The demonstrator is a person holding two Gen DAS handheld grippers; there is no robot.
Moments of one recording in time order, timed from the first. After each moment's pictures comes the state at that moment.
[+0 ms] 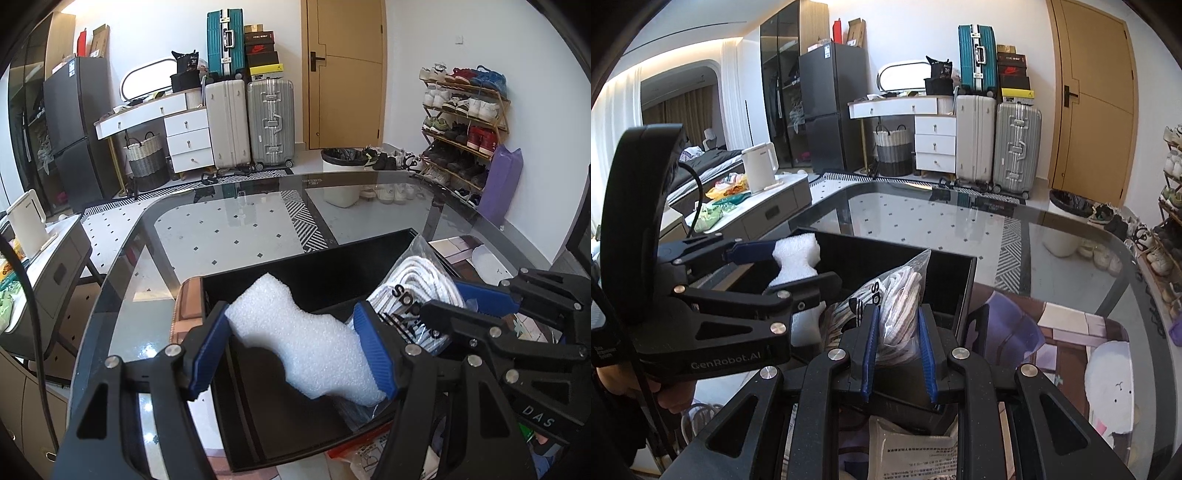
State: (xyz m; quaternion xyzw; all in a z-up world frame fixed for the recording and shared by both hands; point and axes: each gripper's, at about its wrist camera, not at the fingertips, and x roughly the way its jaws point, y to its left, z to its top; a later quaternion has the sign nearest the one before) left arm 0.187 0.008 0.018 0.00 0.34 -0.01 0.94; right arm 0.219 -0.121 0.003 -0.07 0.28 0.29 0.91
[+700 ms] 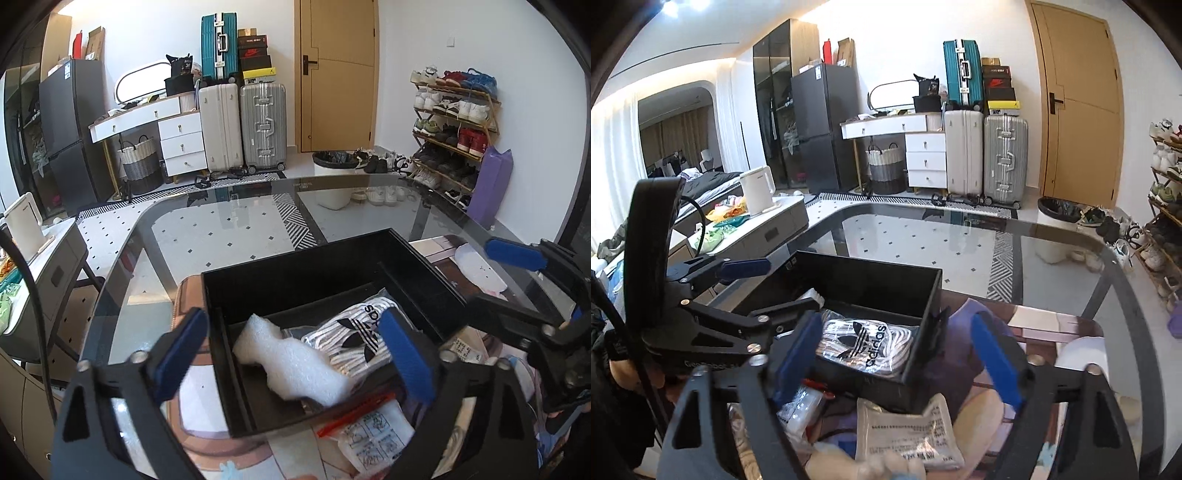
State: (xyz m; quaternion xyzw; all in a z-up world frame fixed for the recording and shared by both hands) left arm 0.165 0.006 0.031 0.00 0.33 -0.02 0.94; right arm 0.193 -0.163 0.029 -0.04 0.24 0.28 0.93
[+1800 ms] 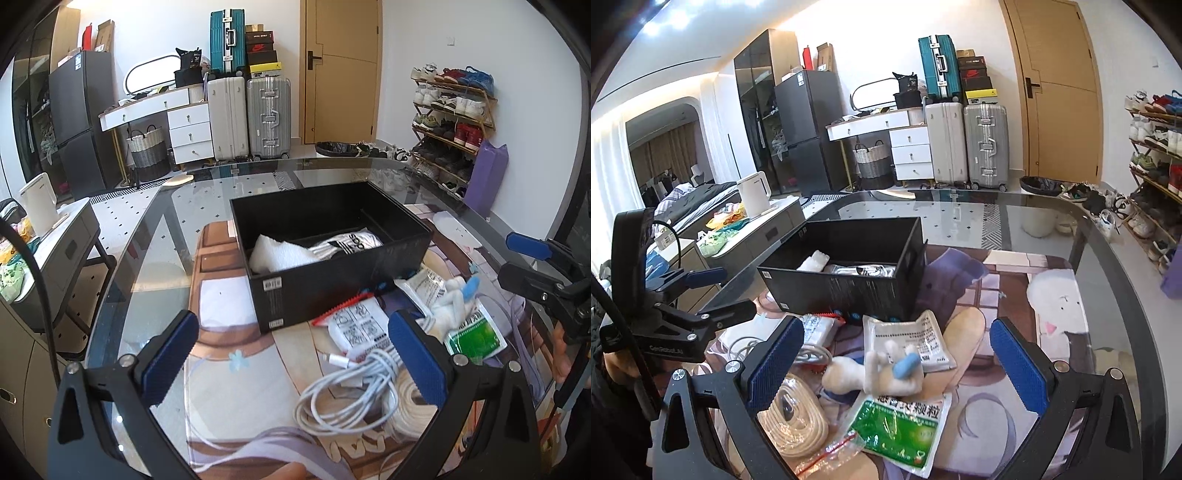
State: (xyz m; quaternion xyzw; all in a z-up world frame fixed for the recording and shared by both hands) left arm 0.076 0.004 0.026 -0.01 0.34 -0.02 0.94; right arm 0.111 -0.208 0.013 0.00 0.26 0.26 0.93
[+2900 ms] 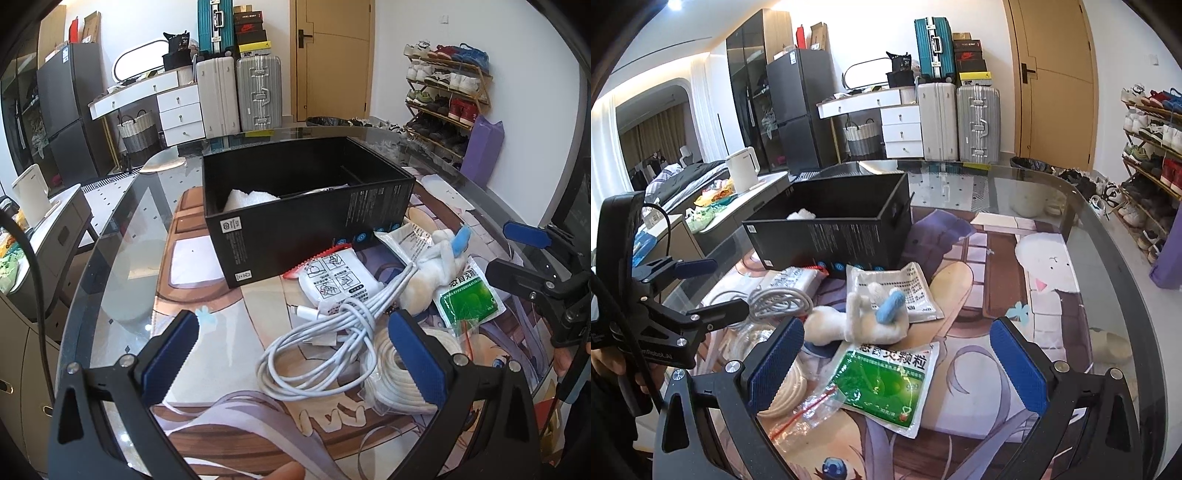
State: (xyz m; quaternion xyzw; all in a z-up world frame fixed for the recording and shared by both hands) left arm 0.069 -0.020 0.000 0.00 0.39 -0.02 0.92; right arm 0.101 -0.216 -0.018 -0.03 0.30 0.24 0.92
